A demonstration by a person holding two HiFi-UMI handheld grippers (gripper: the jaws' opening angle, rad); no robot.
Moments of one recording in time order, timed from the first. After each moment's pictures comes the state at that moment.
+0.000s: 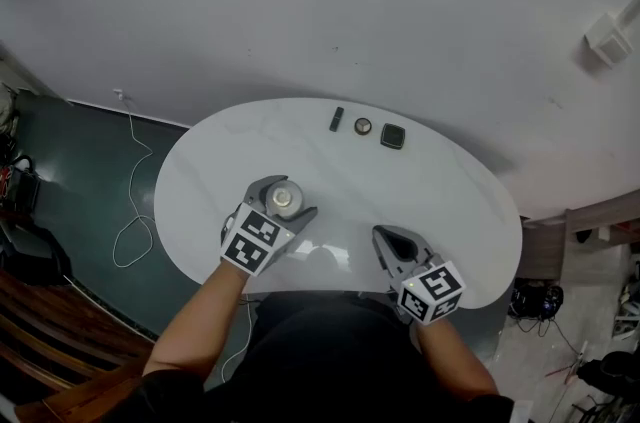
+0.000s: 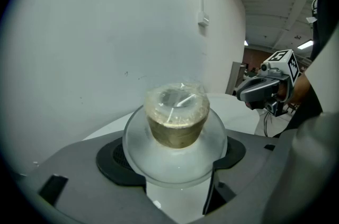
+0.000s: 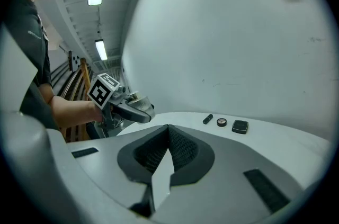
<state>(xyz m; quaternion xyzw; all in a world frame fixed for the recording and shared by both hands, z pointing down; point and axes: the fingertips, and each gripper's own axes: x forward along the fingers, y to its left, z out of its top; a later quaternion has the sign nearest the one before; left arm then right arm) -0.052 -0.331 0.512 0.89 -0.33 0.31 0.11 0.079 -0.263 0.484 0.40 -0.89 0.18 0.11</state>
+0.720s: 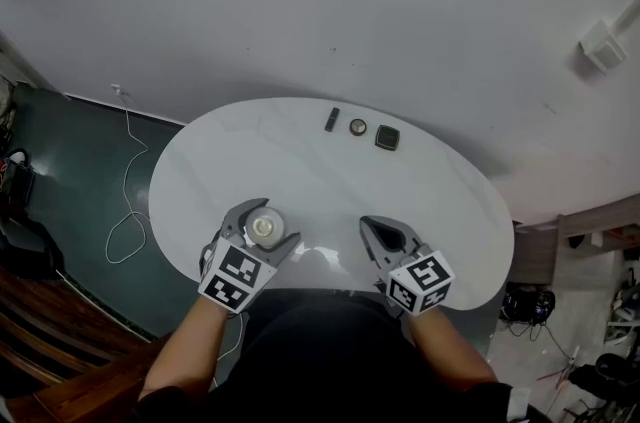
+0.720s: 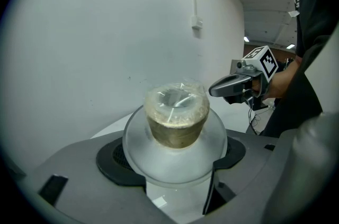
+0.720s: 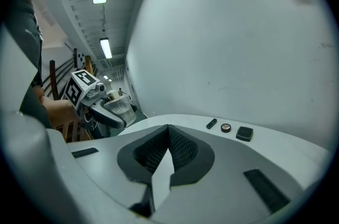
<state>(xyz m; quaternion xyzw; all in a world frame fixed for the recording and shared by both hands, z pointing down) -0.071 -0.275 0.483 0.88 -0.35 0.32 0.08 0.064 -0.277 0.473 0.38 -0.90 0.16 0.12</state>
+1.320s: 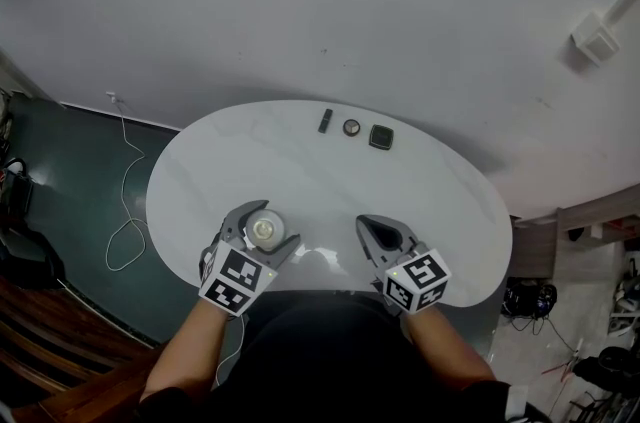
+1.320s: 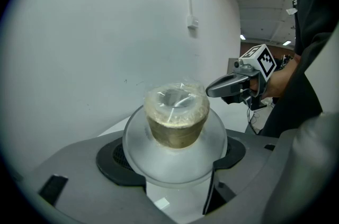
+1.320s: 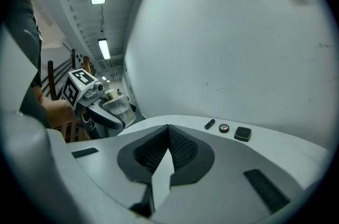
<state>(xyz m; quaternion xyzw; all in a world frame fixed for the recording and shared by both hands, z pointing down) -0.063 -0.275 0.483 0.88 -0.34 0.32 0.07 0.067 -0.279 0.472 0.39 -0.90 0.16 0.11</state>
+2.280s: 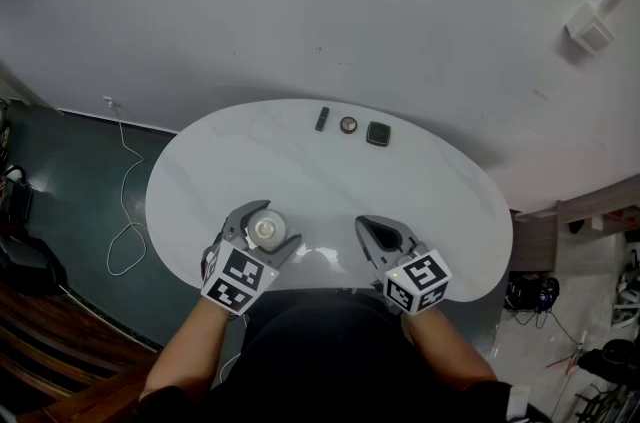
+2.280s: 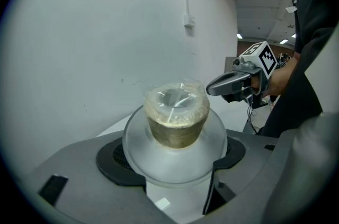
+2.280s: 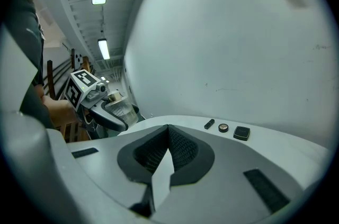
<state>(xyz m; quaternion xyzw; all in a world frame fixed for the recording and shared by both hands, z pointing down) -0.059 -0.272 0.487 0.88 -0.32 0.33 0.07 0.067 -0.270 0.470 0.39 -0.90 0.16 0.11</state>
